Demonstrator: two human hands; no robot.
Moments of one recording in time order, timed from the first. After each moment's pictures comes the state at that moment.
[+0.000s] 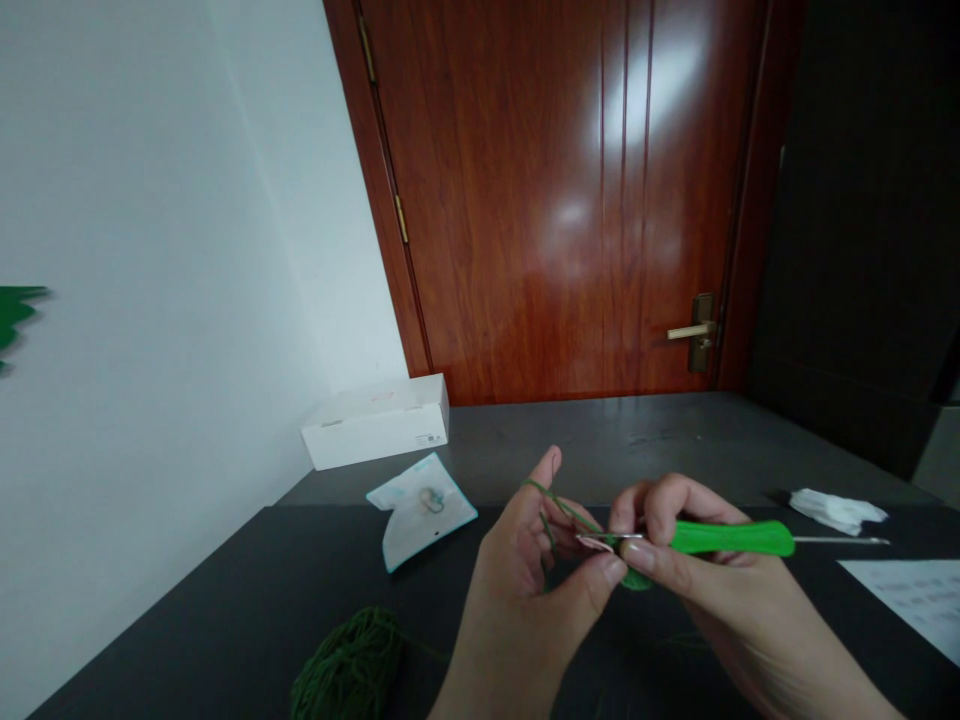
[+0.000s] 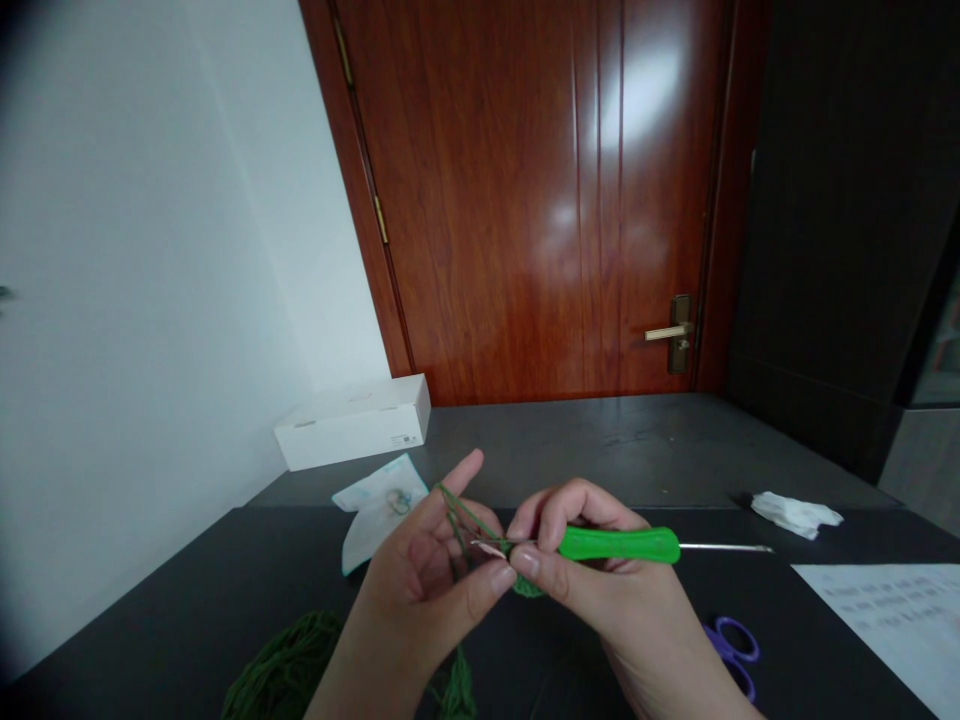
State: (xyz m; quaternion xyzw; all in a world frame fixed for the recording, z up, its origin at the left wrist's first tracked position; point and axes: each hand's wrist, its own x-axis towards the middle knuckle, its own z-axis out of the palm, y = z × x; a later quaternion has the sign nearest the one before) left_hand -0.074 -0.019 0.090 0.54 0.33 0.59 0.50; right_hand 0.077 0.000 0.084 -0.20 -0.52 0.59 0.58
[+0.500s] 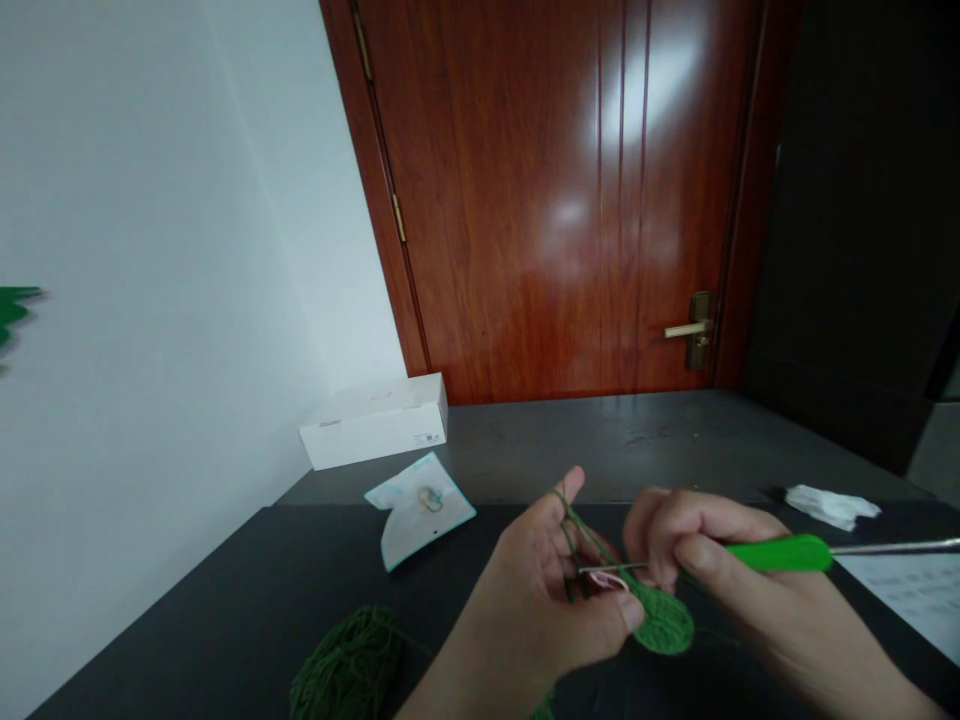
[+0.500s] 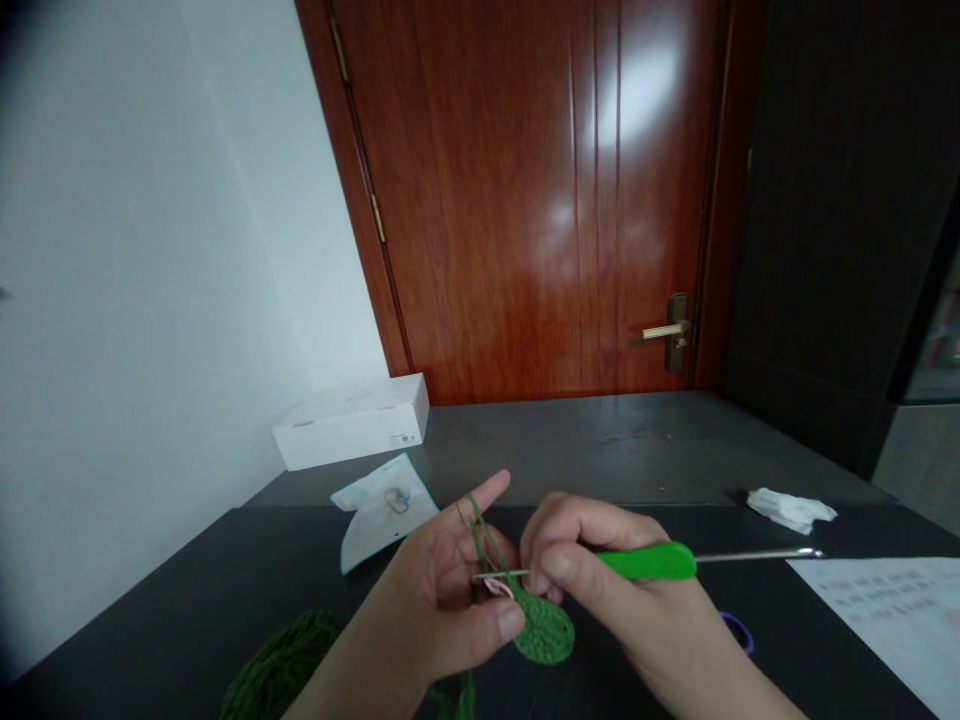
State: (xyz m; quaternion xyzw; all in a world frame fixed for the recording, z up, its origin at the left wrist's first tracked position) left_hand -0.072 -0.025 0.102 0.51 0.33 0.50 0.62; right_hand 0.097 0.006 0.083 -0.17 -0.68 0.47 0.54
